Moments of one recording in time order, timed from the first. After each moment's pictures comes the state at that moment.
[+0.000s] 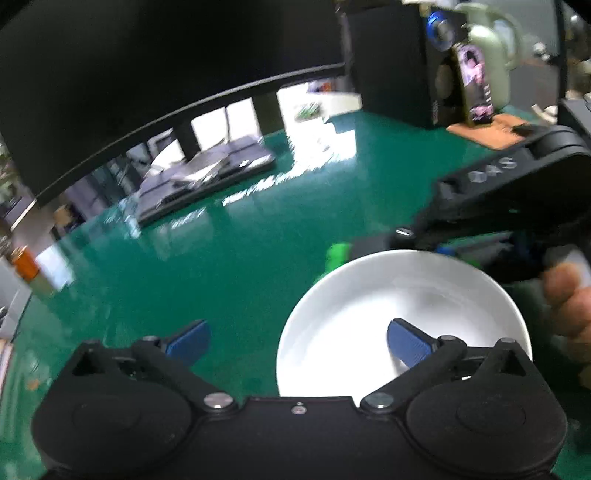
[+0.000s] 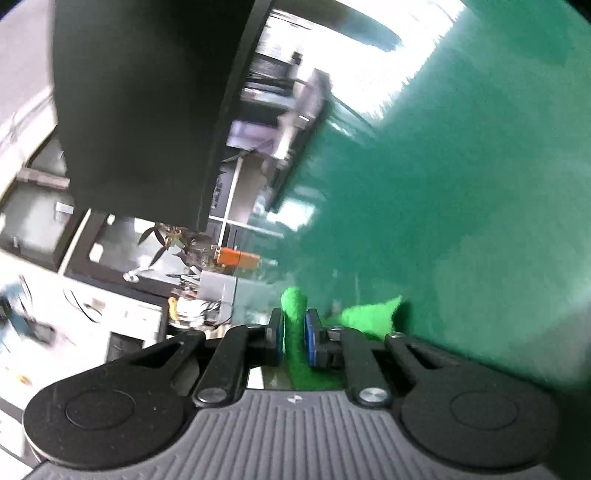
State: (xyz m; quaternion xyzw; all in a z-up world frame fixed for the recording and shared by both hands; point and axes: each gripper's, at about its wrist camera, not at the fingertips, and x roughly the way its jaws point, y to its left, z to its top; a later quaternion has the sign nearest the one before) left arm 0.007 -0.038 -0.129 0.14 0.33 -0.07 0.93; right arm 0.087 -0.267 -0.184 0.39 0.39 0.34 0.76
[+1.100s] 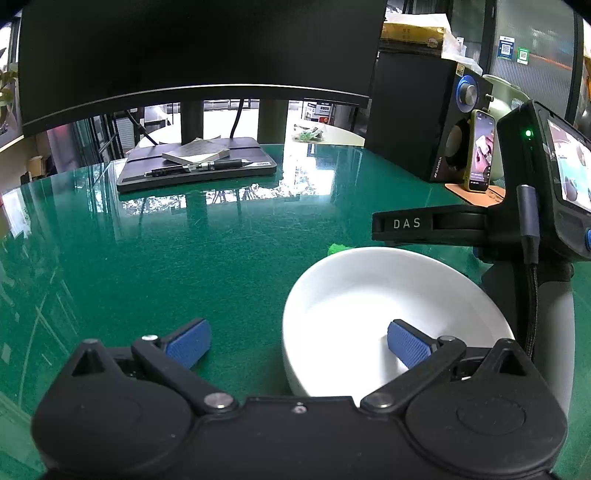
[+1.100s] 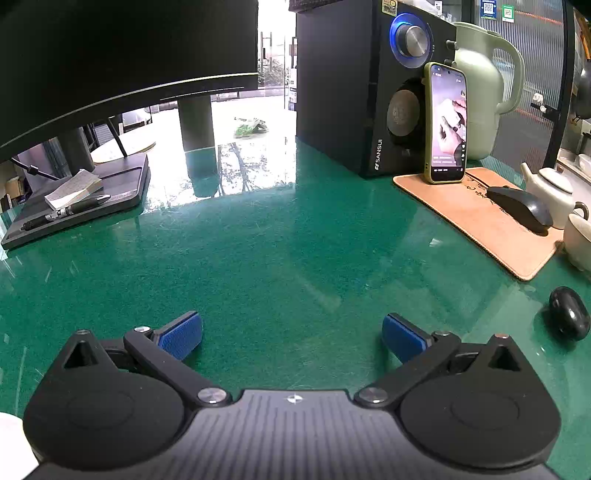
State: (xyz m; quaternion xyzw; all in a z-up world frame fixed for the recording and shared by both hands) left arm 0.008 -0.004 -0.147 -0.02 0.33 -0.09 0.94; right arm 0.117 -0.196 -0.154 0.03 0.34 -0.08 0.94
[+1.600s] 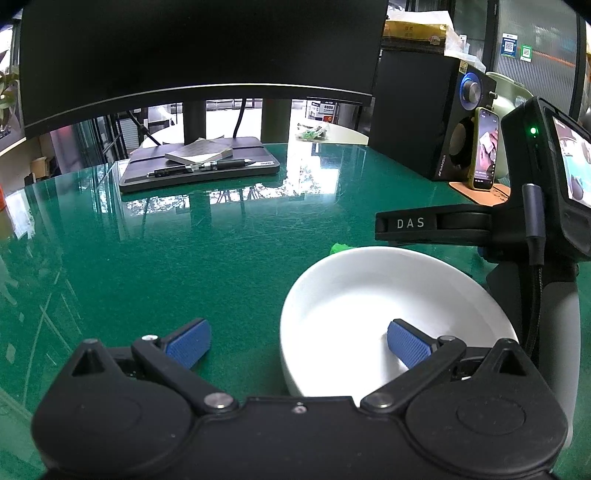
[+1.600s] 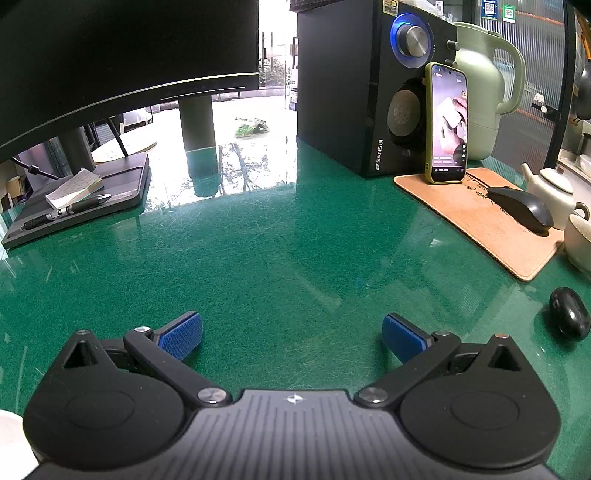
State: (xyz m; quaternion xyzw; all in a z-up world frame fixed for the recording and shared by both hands) left arm 0.013 -0.006 -0.146 -0.01 0.33 -0.09 0.94; right arm 0.104 -0.198 -0.152 0.03 0.34 -0.07 0.94
